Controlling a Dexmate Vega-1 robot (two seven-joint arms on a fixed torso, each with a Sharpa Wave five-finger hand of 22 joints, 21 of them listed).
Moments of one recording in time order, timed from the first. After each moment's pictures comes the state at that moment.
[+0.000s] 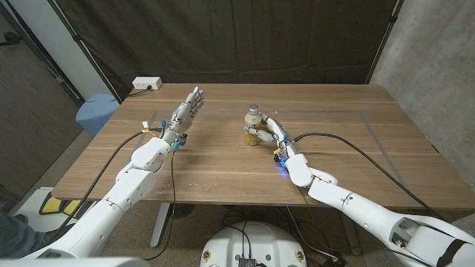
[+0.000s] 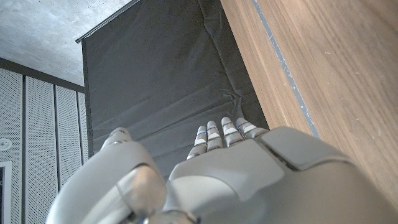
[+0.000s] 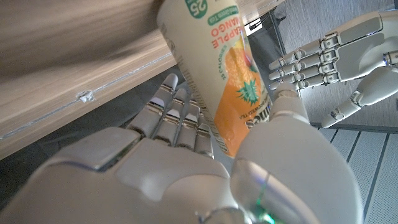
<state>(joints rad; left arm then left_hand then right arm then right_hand) 1.02 0.57 0.24 -1.56 -0.58 -0.27 -0.11 0.42 0.02 0.07 0.08 0.24 0.01 0.06 0.21 0.18 0.03 0.02 0.21 0.19 0.00 0.02 0.20 0.18 -0.10 0.00 0.20 0.18 -0.75 -0.44 -0.80 -1.25 -0.25 0.35 -0.54 0.72 -0.08 0.15 -0.15 0.32 0.37 0.00 0.25 0.19 0.50 -0.05 0.31 0.19 0.43 -0.04 0.22 0.17 0.49 -0.05 0.26 0.18</state>
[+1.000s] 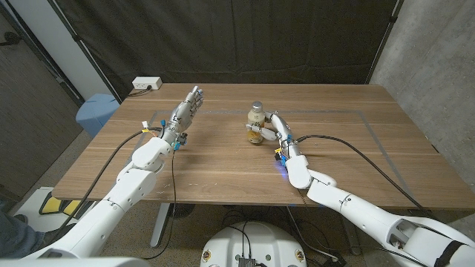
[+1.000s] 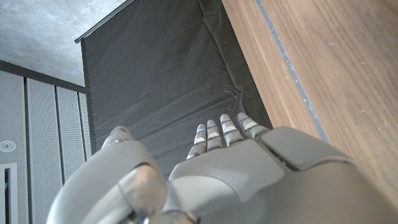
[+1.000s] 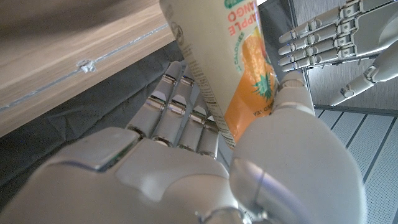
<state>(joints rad) 1.02 0.57 0.24 -1.57 -0.54 -0.28 -0.07 0.45 0.03 0.06 0.06 0.23 0.07 0.06 0.21 0.19 0.10 0.02 0.22 0.19 0.09 0.03 0.21 0.18 0.02 0.08 0.24 0.19 -0.77 -0.44 -0.78 -1.26 -0.28 0.37 -0.68 0.82 -0.05 0.16 -0.14 0.28 0.67 -0.08 0.32 0.22 0.81 -0.12 0.39 0.20 0.80 -0.09 0.24 0.18 0.61 -0.06 0.27 0.19</state>
